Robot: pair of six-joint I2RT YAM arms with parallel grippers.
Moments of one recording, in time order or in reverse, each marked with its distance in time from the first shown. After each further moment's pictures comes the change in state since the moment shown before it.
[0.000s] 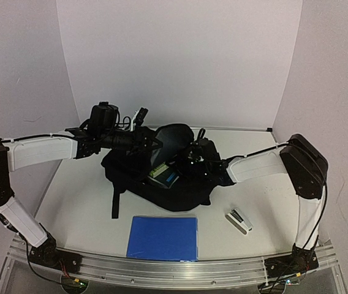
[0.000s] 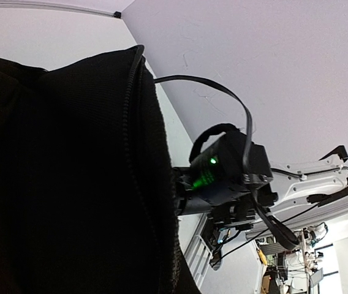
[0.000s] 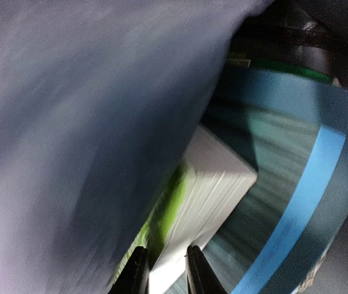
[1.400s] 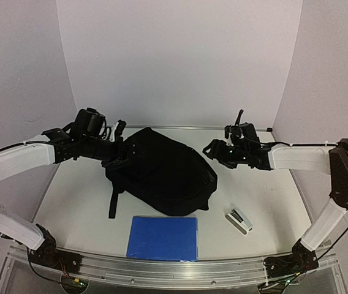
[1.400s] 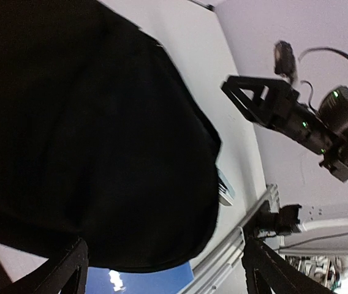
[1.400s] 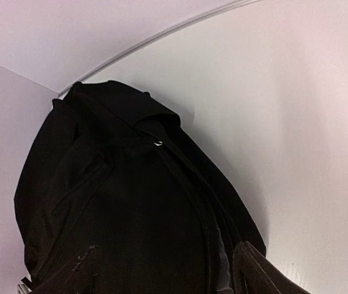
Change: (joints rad) left arm -0.012 -0.222 -0.074 -0.420 -0.290 -0.006; right arm -0.247 -0.365 -0.172 -0.340 0.025 -0.436
